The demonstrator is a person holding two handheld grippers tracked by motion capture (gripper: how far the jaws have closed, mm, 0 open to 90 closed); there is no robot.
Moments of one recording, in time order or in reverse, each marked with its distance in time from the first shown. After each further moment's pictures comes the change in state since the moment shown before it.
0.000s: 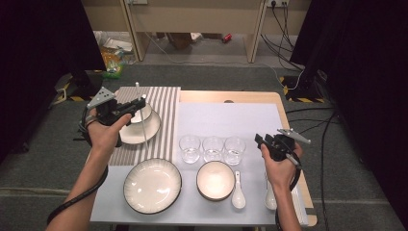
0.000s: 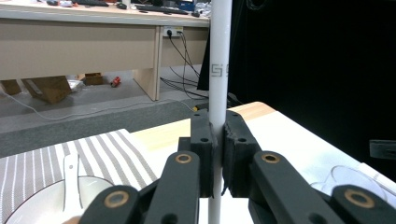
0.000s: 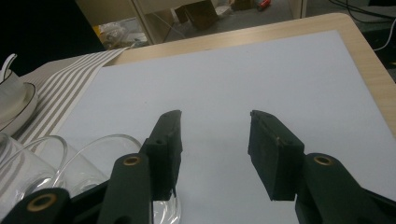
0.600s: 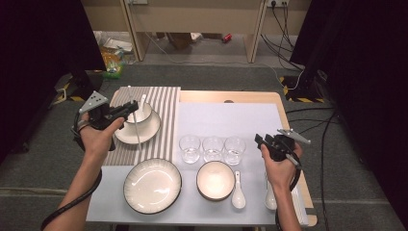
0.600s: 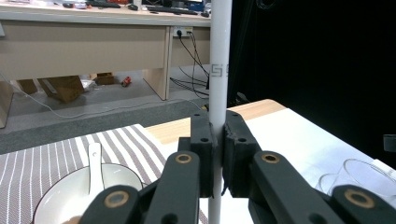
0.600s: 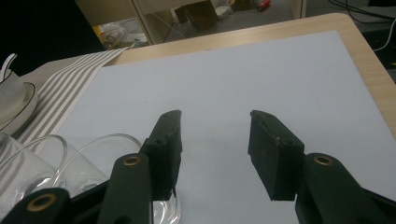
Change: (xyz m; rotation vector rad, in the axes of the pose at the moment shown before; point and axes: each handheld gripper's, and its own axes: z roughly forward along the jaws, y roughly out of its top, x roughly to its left) left arm 0.008 -0.007 -0.017 -0.007 0.038 0.013; right arm 0.000 -0.001 0.000 -0.003 0.000 0.003
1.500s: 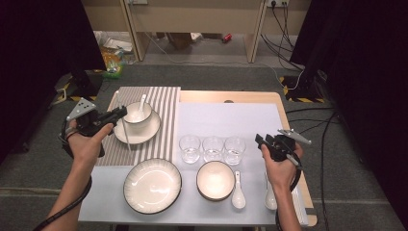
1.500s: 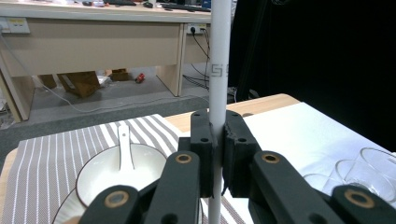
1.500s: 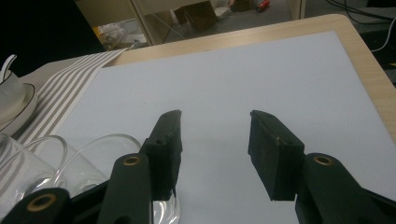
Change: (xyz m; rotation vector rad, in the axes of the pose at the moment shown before) left arm 0.017 -0.013 -0.025 0.012 0.054 0.001; right arm -0.001 0.000 -0.002 -0.002 -0.001 0.003
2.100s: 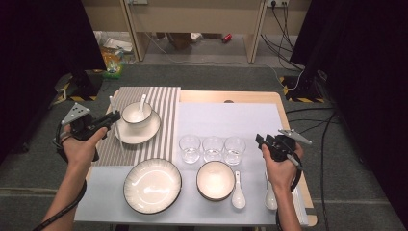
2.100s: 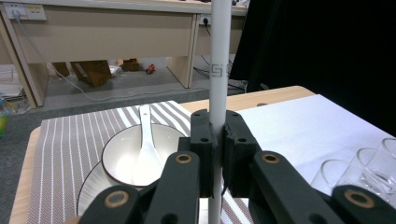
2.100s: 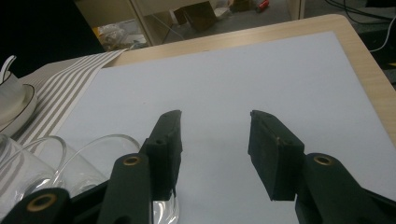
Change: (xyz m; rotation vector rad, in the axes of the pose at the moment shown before) left arm 0.017 -0.016 -0.009 0.034 0.045 -0.019; right arm -0.001 0.000 0.000 0.000 -0.001 0.002
